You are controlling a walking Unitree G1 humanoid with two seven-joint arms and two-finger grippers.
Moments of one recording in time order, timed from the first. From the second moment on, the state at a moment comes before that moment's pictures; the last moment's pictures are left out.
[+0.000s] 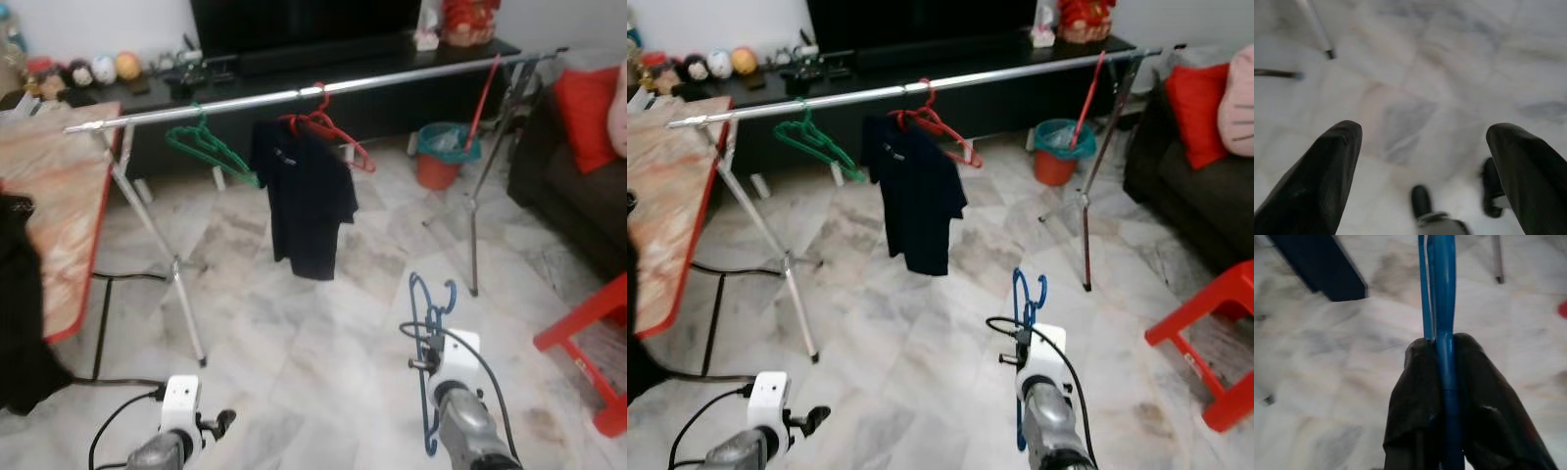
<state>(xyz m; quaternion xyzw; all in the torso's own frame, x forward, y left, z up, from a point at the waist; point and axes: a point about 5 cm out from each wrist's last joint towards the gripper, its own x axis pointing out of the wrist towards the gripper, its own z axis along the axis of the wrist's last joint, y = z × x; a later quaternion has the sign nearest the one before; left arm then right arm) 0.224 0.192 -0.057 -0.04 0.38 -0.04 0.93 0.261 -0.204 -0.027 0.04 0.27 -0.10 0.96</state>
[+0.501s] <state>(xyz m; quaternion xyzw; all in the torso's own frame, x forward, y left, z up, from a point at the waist) 0.222 0.206 -0.055 -0.03 0.38 -0.03 0.93 0.269 -0.192 -0.021 0.06 0.25 -0.10 0.96</state>
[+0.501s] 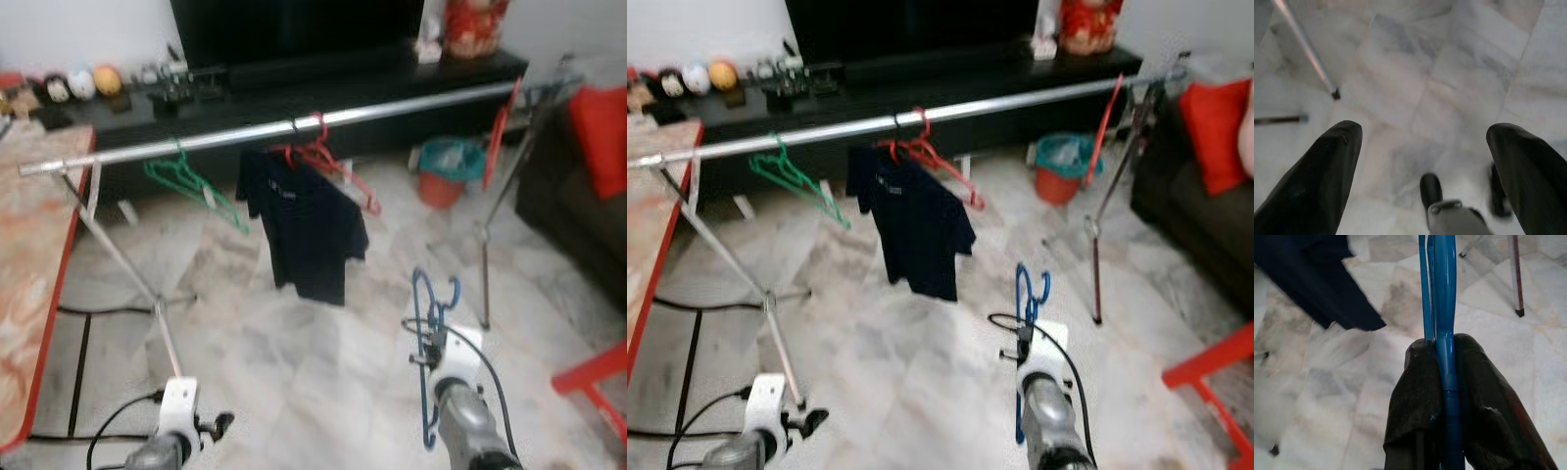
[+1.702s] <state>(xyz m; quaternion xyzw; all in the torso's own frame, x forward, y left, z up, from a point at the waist) 0.213 0.196 -0.063 -0.01 0.40 -0.05 0.91 0.276 -0.207 -0.009 0.02 0.21 -0.11 0.97</state>
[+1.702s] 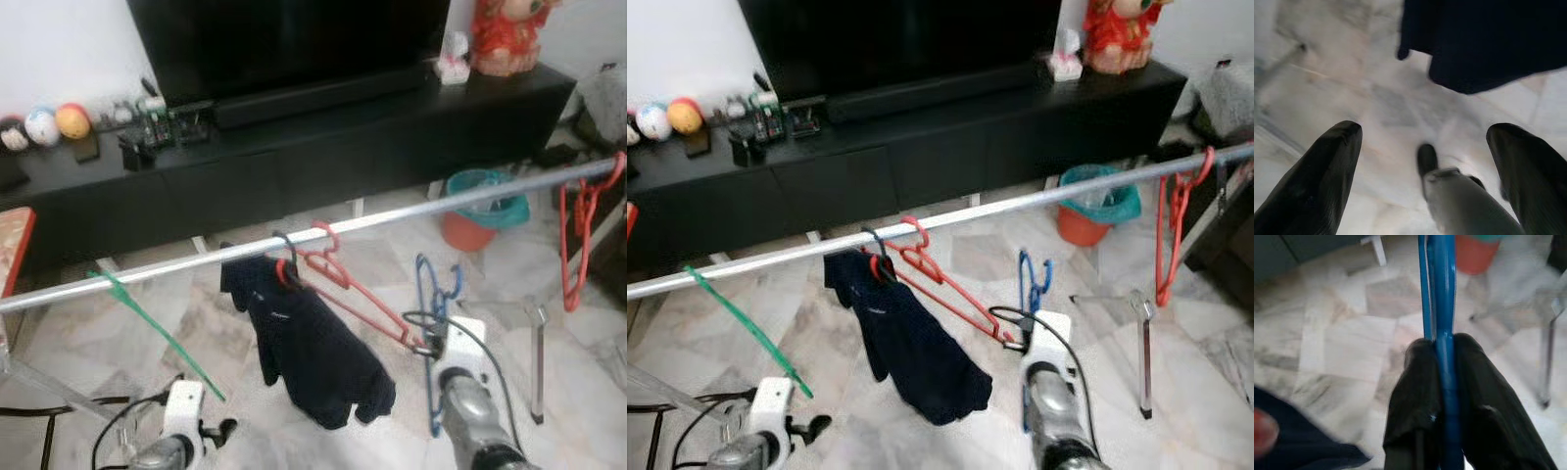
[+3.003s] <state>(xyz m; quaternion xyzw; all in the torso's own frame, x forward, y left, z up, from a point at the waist) 0.204 0.200 -0.068 0.00 0.42 -0.06 0.91 0.354 -0.213 0.076 -0.06 0.16 -0.02 0.98</state>
